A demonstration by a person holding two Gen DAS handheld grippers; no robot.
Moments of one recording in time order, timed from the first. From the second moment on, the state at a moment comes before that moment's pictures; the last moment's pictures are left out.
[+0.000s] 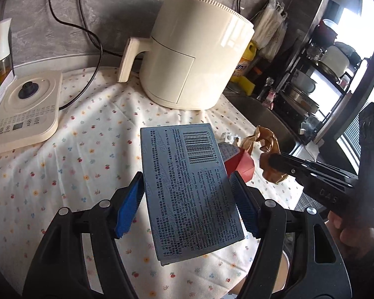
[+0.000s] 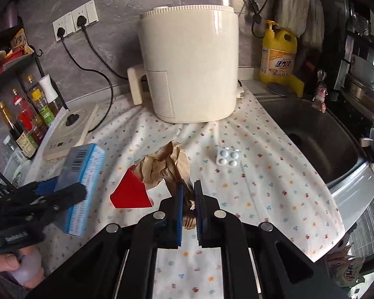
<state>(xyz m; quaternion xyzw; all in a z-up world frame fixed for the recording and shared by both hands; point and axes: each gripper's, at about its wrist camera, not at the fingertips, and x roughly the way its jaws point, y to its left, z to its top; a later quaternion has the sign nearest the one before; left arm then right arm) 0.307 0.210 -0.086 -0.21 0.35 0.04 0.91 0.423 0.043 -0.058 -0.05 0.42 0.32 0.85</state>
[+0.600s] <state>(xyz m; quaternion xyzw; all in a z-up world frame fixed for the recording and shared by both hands) 0.332 0.192 -0.103 -0.21 0.37 -0.01 0.90 0.418 0.028 -0.044 0.04 0.43 0.33 0.84</state>
